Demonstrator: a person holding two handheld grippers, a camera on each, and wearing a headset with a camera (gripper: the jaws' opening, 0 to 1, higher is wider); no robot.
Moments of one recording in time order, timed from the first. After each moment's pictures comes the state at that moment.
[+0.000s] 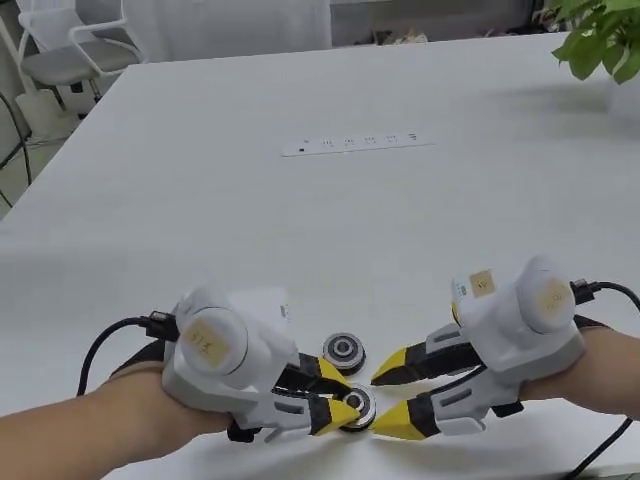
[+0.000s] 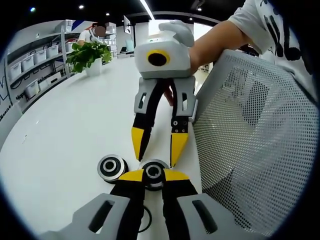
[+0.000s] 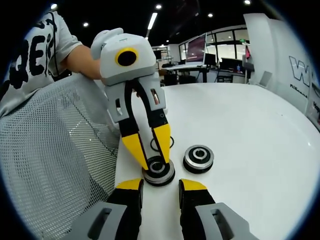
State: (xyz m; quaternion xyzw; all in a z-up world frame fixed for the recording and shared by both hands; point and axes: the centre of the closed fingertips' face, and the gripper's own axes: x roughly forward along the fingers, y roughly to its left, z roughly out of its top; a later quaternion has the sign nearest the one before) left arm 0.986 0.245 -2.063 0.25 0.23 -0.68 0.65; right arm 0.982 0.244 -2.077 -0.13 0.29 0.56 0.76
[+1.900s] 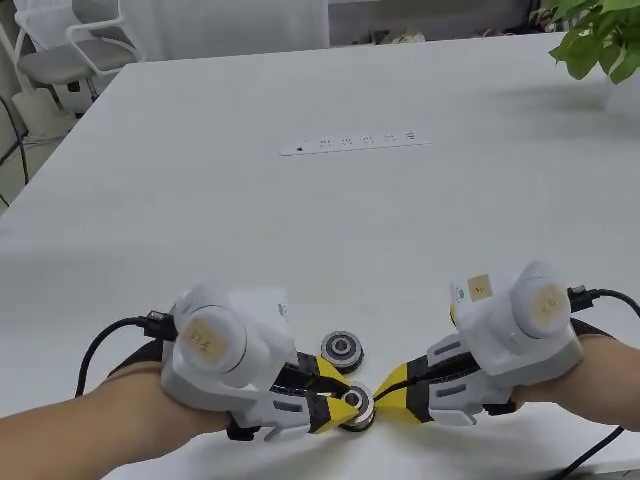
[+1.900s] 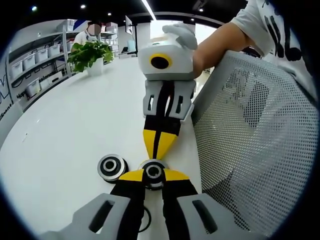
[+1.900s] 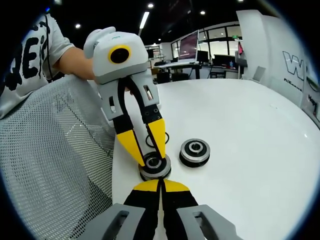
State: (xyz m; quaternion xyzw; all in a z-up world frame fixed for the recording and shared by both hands) left arm 0.985 0.245 -2.064 0.25 0.23 -0.68 0.65; right arm 0.982 0.237 -2.083 -0.11 0.30 0.54 0.78
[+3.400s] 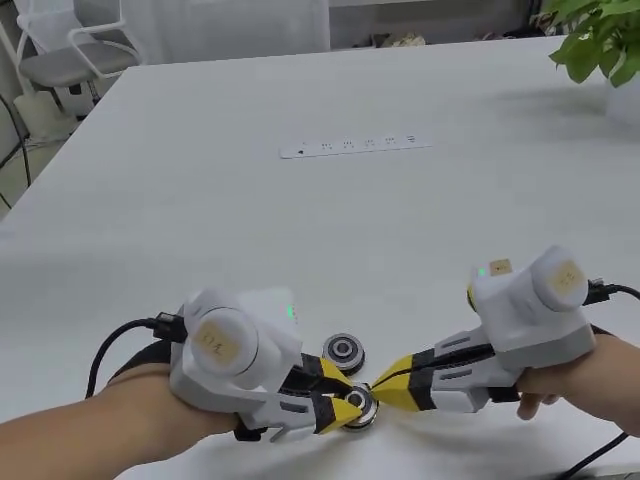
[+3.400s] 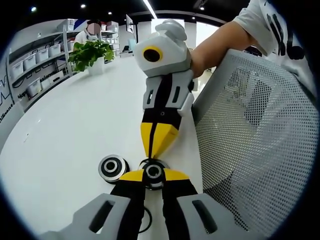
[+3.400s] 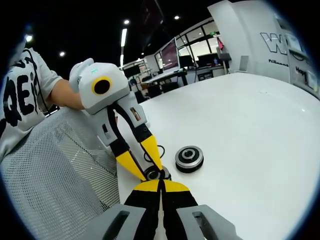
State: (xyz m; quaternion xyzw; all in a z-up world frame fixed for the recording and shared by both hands) left arm 0.987 0.243 -2.064 0.26 0.23 -0.67 0.66; right arm 0.990 0.239 -2.063 0.00 0.31 0.51 0.80
